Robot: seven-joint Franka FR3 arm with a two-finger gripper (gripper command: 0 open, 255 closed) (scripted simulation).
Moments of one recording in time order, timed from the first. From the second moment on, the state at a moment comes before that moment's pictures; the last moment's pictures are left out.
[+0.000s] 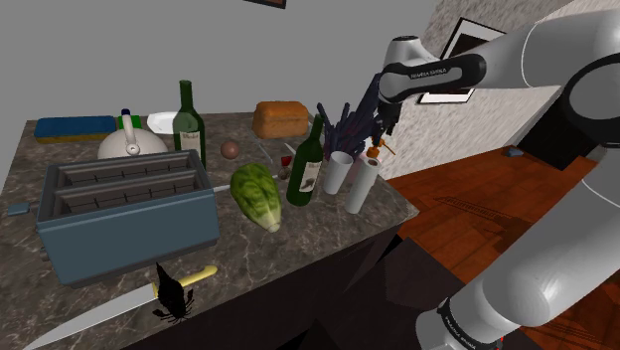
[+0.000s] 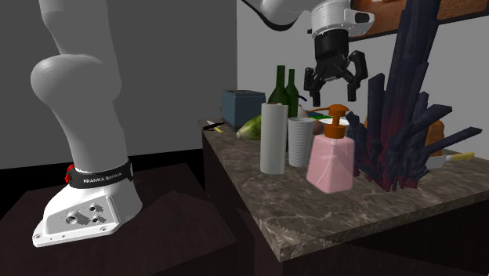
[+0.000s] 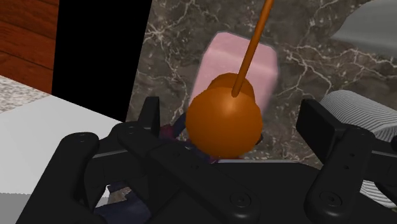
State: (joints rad) arm -0.17 0.05 -0.16 -2.00 -0.28 2.03 -0.32
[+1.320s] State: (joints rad) arm -0.18 0.08 -0.18 -2.04 -0.29 2.11 -0.32
